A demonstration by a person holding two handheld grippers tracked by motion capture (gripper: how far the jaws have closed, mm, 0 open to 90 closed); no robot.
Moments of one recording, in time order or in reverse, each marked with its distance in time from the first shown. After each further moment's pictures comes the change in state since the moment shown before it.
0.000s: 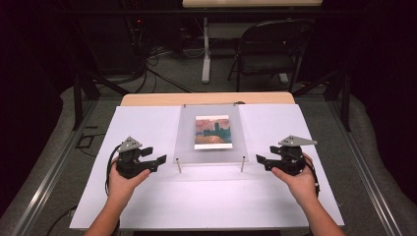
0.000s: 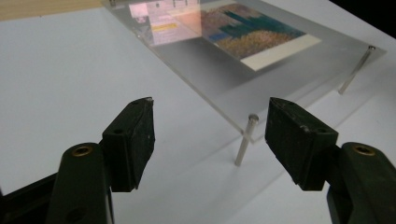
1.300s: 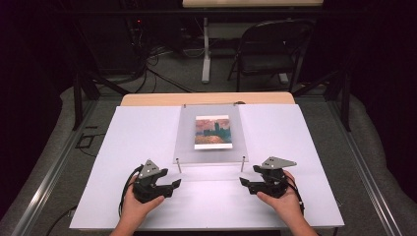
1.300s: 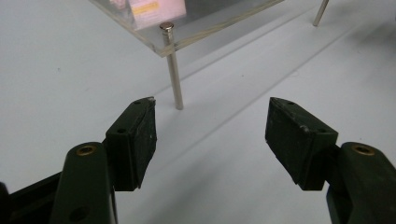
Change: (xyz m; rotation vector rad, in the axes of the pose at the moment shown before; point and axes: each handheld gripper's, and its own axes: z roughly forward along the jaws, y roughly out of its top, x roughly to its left) left arm -0.049 -0.058 0.016 0.097 -0.032 0.096; right arm 0.051 -0.051 0.019 0.047 0.104 -0.075
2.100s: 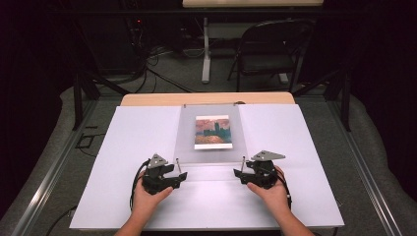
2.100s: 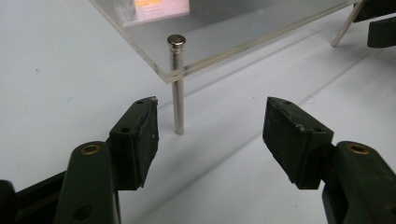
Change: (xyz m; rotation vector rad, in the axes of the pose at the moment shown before) left arm 0.000 0.010 0.027 -0.010 -0.007 -0.092; right arm -0.002 0.008 0.032 0.005 -0.043 0.075
